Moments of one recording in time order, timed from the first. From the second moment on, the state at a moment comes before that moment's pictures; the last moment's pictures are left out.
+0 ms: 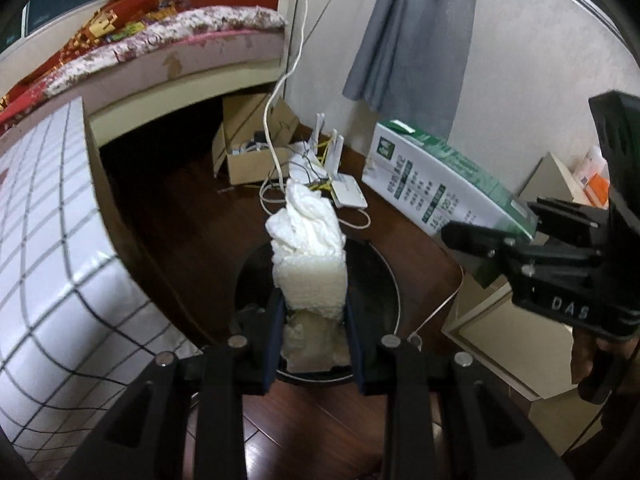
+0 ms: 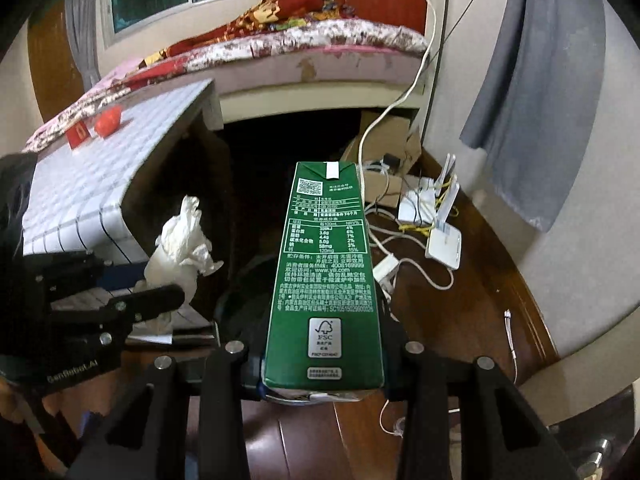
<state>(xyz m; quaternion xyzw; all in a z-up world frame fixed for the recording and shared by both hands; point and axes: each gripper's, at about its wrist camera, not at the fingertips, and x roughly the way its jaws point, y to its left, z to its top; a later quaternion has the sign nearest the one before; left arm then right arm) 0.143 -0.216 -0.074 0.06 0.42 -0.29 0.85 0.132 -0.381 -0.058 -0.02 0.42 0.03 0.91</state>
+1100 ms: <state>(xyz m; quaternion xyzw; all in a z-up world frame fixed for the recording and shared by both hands) 0.178 -0.215 -0.142 0.06 0.48 -0.24 0.84 0.182 -0.393 -0.125 -0.05 0.52 -0.03 0.85</state>
